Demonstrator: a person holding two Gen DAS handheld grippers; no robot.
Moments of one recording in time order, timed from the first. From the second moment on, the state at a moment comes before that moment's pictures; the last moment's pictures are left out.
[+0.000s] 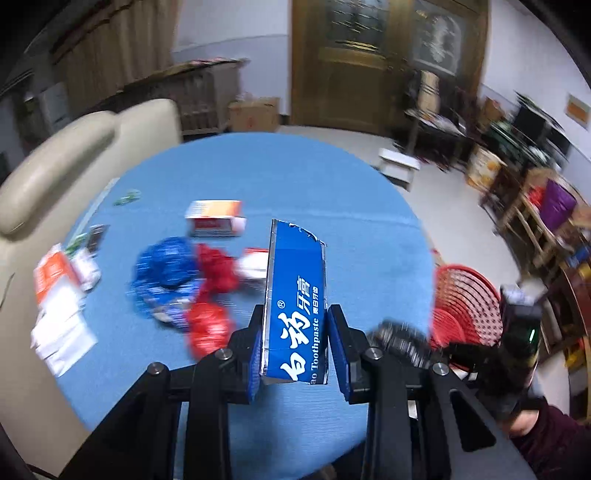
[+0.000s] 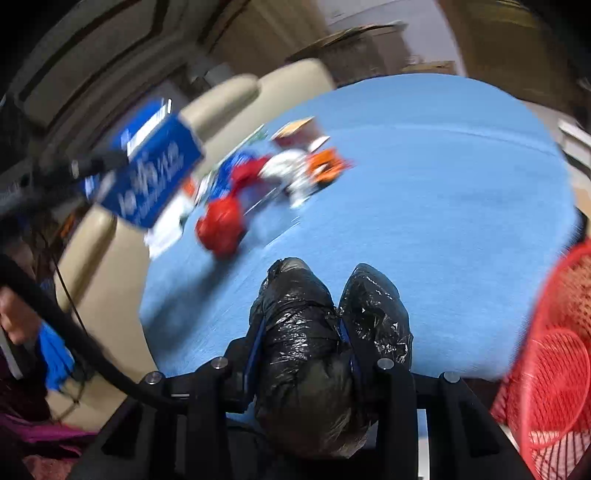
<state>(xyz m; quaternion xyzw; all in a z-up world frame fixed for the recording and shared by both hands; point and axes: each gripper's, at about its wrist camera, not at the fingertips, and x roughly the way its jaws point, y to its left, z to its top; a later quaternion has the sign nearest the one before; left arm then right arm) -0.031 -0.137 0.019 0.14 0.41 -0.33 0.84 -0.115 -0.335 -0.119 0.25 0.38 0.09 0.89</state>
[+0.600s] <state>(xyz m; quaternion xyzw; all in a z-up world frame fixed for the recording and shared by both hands) -0.120 -0.348 -0.033 0.23 0.44 -0.53 0.69 -0.300 -0.527 -0.137 0.47 0.27 -0.14 0.83</state>
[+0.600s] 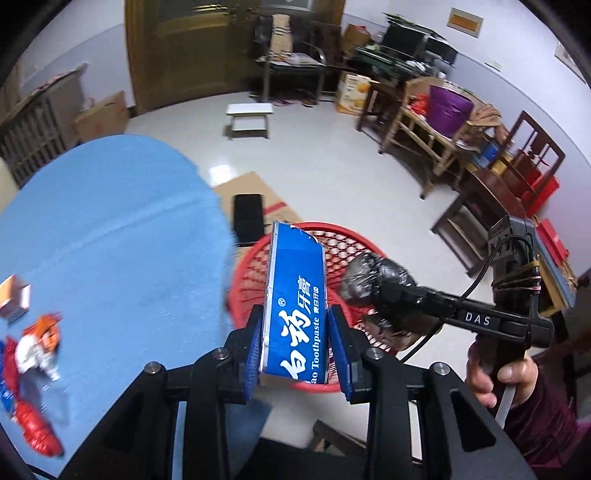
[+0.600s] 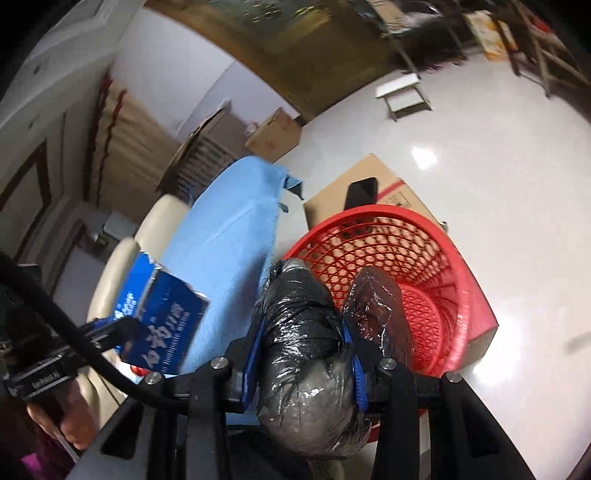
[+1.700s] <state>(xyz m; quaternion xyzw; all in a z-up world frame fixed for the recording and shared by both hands) 0.008 -0.005 -0.037 0.06 0.43 -0.23 0.87 -0.070 -0.364 -0.055 0.31 0.37 0.06 0.87</state>
